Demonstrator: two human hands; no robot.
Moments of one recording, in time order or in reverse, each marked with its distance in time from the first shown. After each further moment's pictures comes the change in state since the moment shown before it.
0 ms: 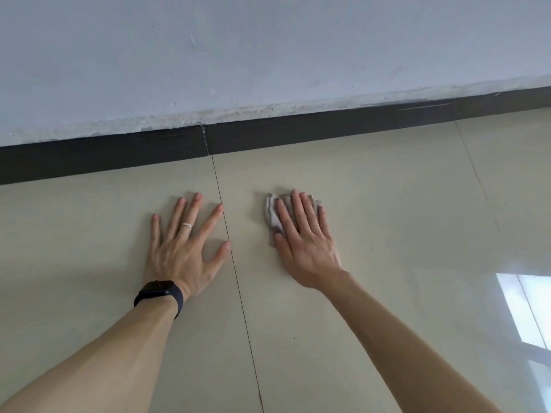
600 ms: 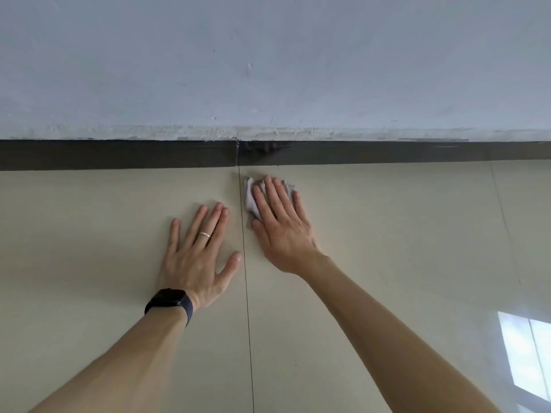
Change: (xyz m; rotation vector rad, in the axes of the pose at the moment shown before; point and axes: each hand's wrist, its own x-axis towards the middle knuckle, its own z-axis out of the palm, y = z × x) left_hand -0.001 0.000 0.000 -0.010 0.012 -0.054; right_hand 0.082 -0.049 -0.002 0.045 -0.010 -0.232
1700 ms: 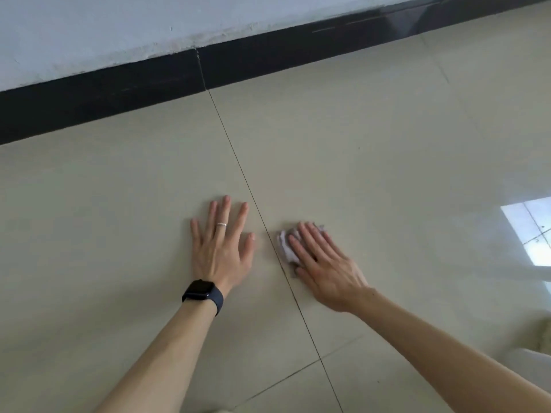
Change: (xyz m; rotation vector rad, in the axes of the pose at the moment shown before) left_hand -0.167 0.025 0.039 -0.036 0.072 0.156; right_hand -0.312 -0.077 0.052 -0.100 -0.020 0.109
